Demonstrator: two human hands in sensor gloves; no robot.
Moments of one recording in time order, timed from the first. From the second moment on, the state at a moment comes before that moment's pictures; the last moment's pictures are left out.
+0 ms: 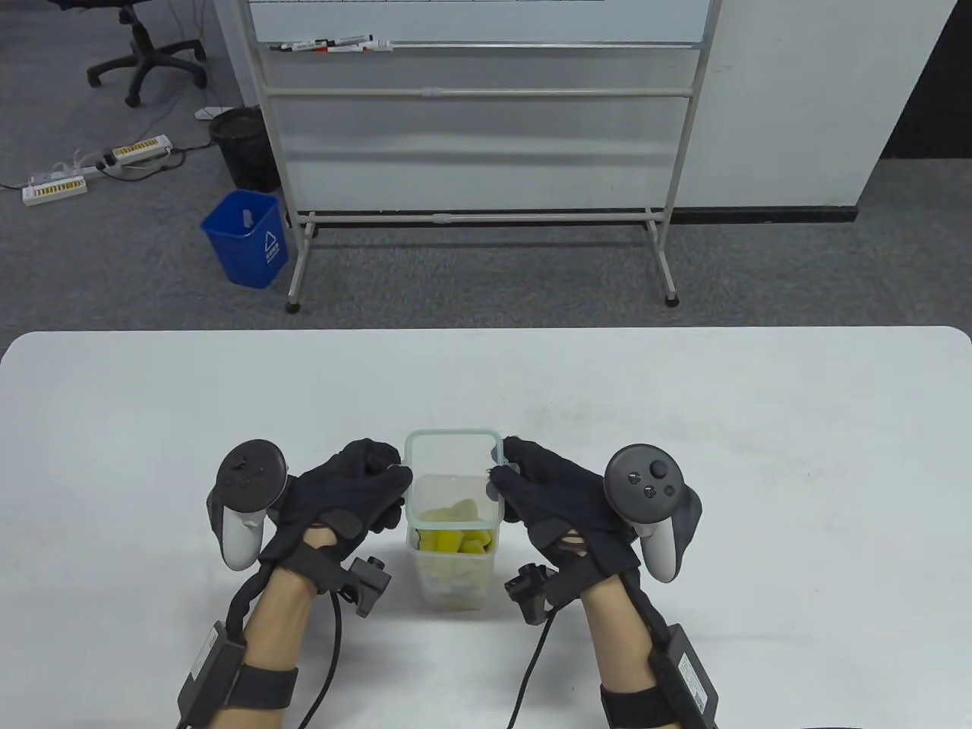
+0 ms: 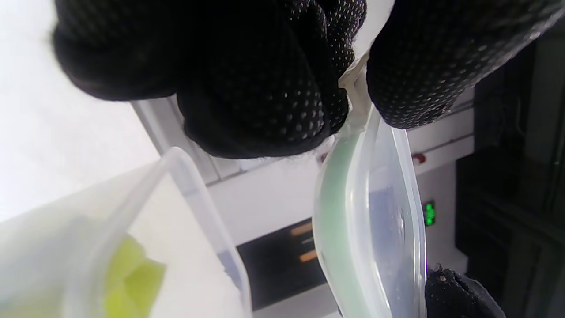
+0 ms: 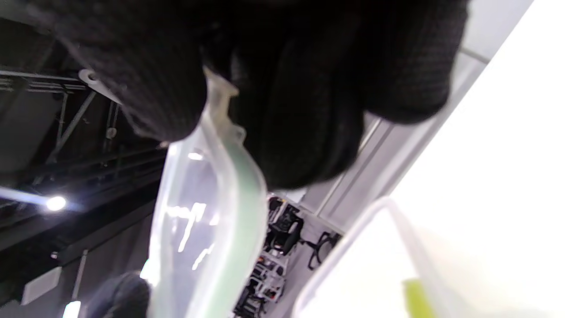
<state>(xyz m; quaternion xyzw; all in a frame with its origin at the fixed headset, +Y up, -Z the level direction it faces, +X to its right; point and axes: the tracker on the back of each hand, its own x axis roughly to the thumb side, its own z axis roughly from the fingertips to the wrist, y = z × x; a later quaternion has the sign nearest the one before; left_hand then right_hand) -0.227 -0.633 -0.371 0.00 -0.11 0.57 0.82 0.090 -0.606 -0.348 0.04 -0.06 0.85 0.52</state>
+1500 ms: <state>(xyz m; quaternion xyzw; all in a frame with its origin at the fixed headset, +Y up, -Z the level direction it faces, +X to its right) -0.219 -0.651 -0.377 -0.08 -0.05 0.40 0.91 0.075 -0.633 -0.360 -0.01 0.05 0.94 0.34</state>
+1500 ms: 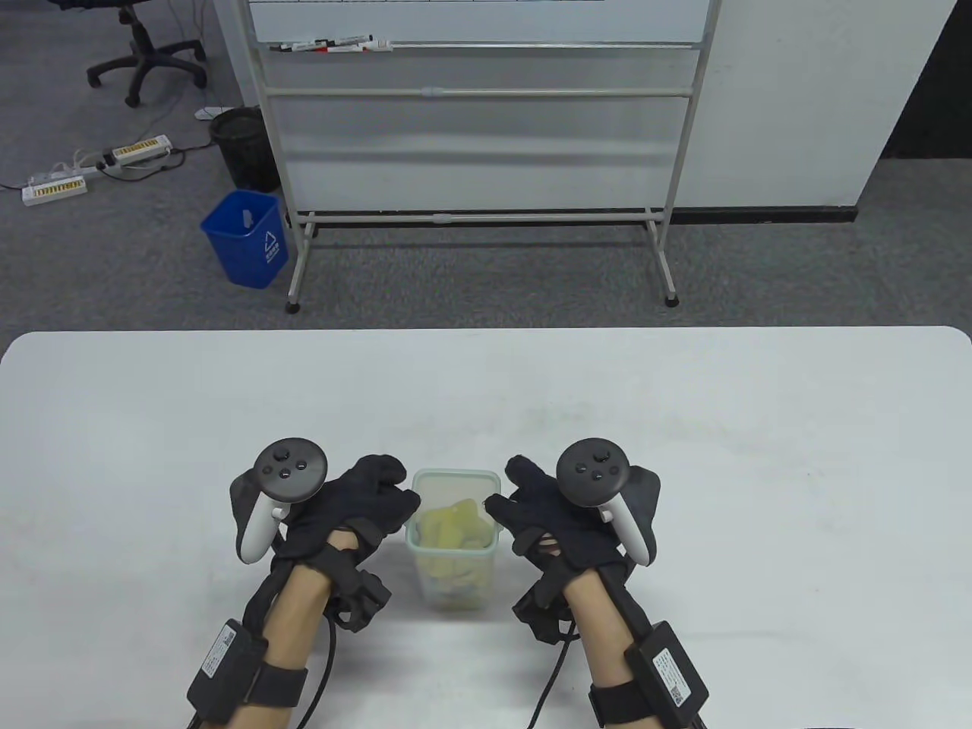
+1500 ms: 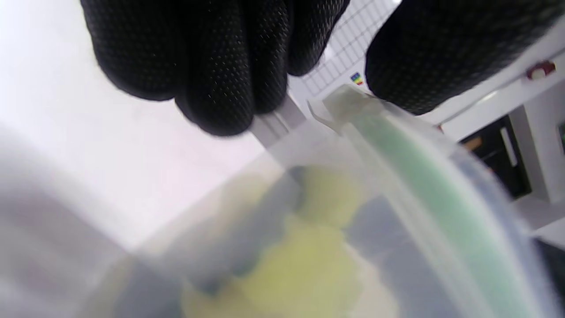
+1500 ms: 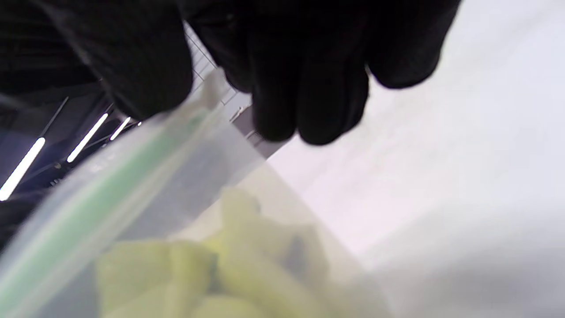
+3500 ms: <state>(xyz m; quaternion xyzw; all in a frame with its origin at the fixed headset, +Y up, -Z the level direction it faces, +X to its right) -0.235 -0.635 -0.372 0.04 -0.07 0.22 0.97 0.114 -0.666 -0.362 0.02 -0.14 0.95 0.27</state>
